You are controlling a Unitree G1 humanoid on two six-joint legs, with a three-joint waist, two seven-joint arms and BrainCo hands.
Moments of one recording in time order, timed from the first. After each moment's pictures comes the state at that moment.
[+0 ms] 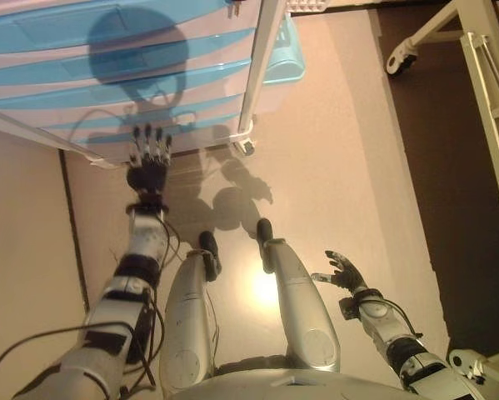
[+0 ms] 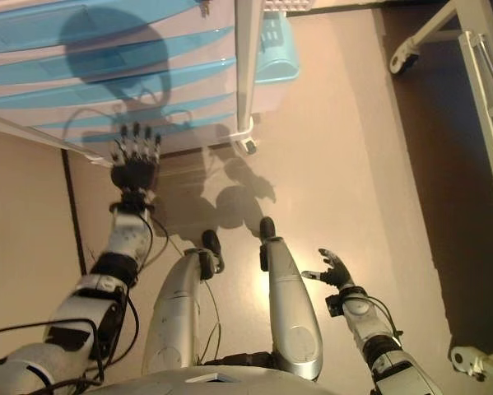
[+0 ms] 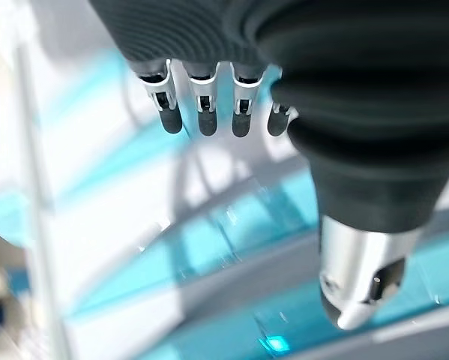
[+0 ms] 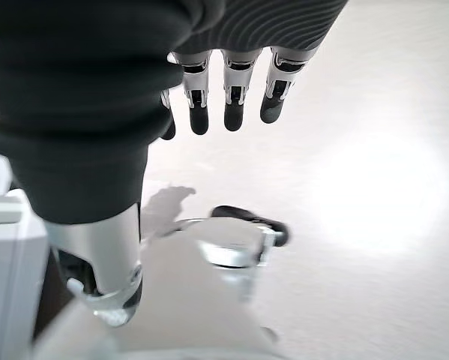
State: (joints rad) left arm -0.70 0.36 0.01 0.79 -1.62 -0.29 -0.49; right arm -0.14 -0.34 0.34 0.97 0.17 -0.26 -0.02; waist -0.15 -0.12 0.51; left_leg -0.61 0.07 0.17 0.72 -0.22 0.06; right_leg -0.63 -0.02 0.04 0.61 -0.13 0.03
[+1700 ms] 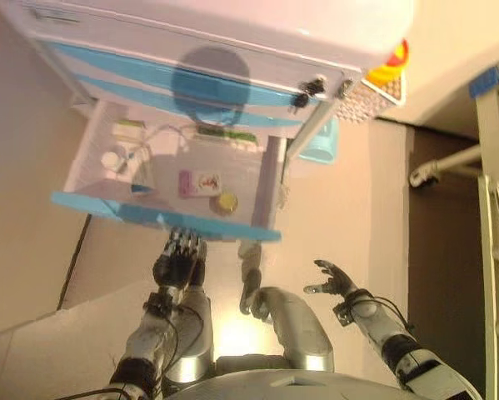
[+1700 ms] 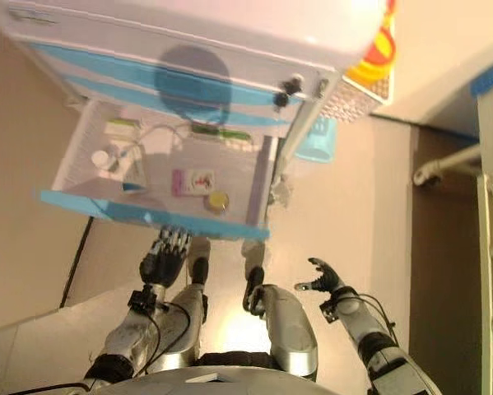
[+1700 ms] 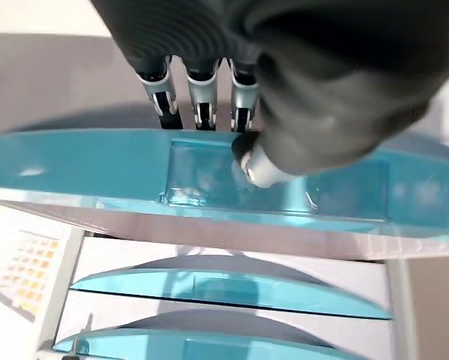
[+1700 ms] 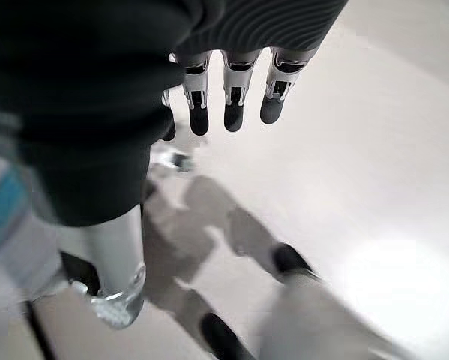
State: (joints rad) left arm 0.04 0.22 -0.05 0.67 -1.61 0.17 -0.75; right arm -0.25 -0.32 0.31 0.98 -0.03 -0.15 0.01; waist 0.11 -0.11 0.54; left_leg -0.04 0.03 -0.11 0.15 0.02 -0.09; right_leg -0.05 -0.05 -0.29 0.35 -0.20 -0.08
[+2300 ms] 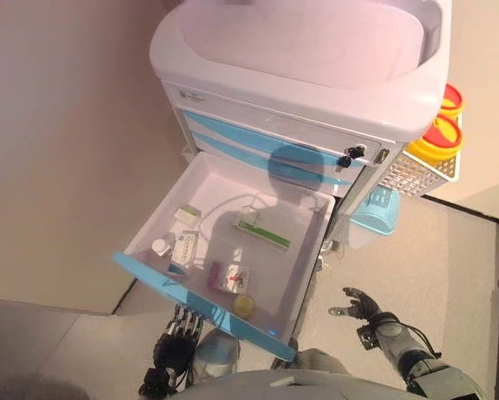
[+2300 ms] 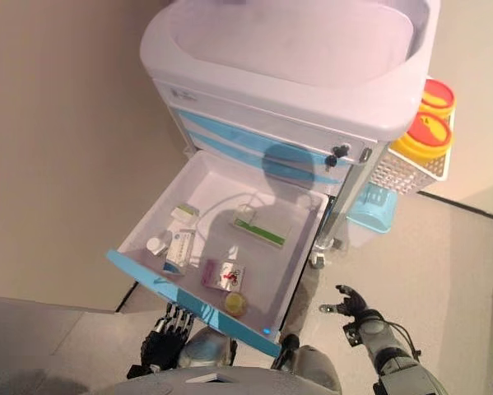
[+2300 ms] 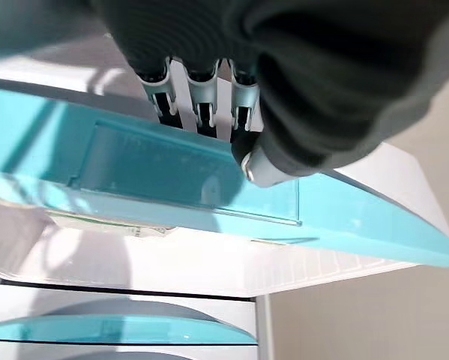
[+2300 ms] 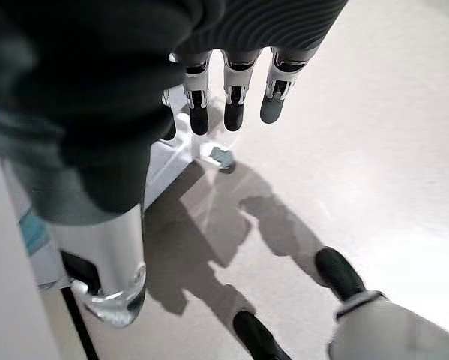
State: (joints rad) left arm 0.13 0.14 0.12 1.13 -1.38 0.23 -0.85; right arm -0.16 -0.35 0.21 1.22 -0.02 -0.19 0.03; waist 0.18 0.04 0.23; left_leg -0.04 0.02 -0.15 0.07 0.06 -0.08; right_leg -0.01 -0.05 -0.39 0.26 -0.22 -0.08
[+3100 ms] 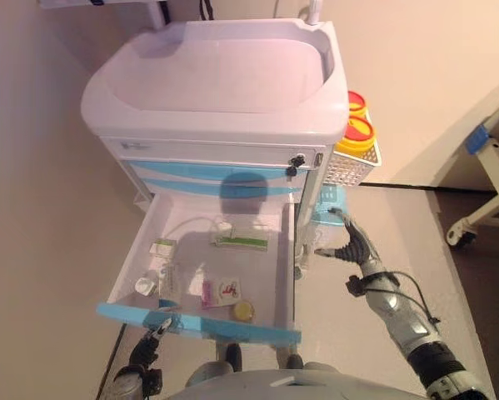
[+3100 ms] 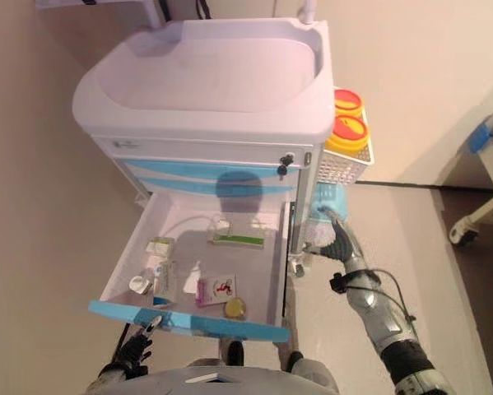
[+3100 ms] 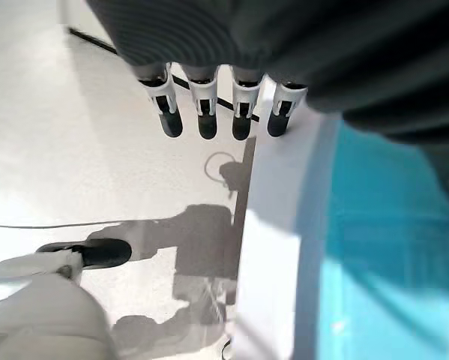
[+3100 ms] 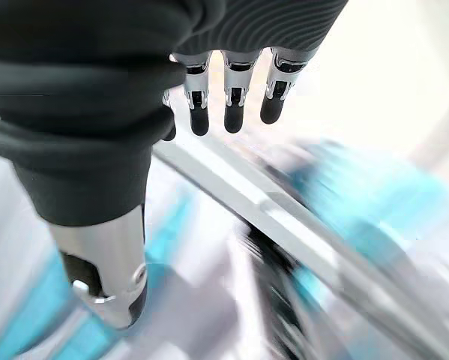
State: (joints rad) left arm 0.11 0.27 -0.11 1.10 -0.29 -0.22 0.00; right arm -0.06 -0.53 0.26 0.24 -0.35 -0.29 -0.26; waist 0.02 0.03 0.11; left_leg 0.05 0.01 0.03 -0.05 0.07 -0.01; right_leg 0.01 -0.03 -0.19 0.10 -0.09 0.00
